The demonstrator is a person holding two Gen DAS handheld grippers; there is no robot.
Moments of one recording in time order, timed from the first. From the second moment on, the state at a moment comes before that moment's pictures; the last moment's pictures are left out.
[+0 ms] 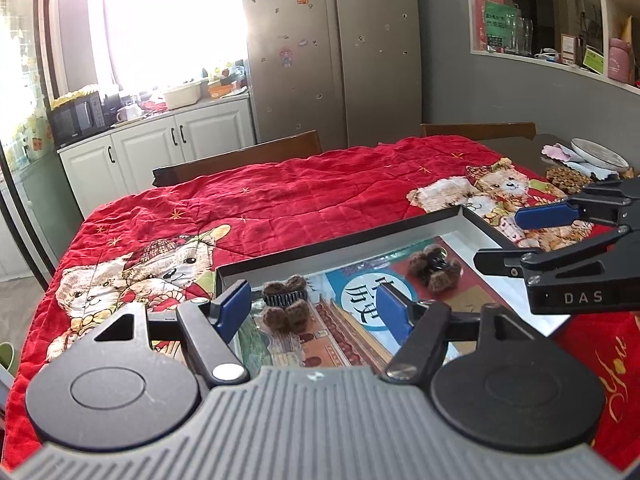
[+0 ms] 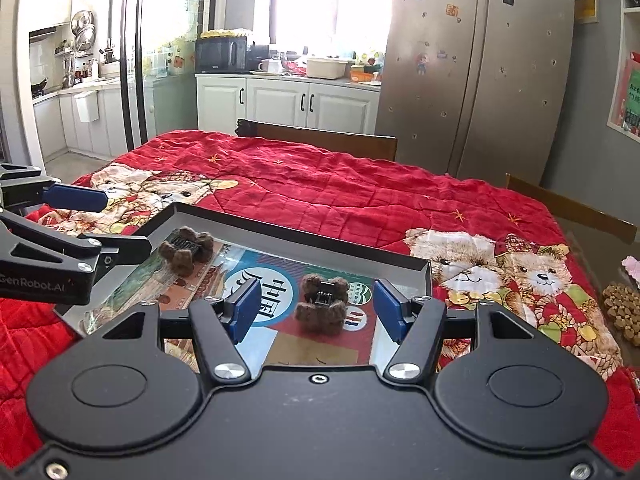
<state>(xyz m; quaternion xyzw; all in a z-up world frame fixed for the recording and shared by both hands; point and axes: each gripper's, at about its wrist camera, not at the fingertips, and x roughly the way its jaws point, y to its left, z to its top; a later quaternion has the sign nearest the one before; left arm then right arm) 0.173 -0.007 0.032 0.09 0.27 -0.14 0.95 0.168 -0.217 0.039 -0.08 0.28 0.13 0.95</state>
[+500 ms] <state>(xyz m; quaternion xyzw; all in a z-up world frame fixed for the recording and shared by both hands) 0.134 -0.006 0.034 0.11 0.26 -0.16 0.95 0.124 -0.221 0.039 -0.08 0.28 0.14 0.95</state>
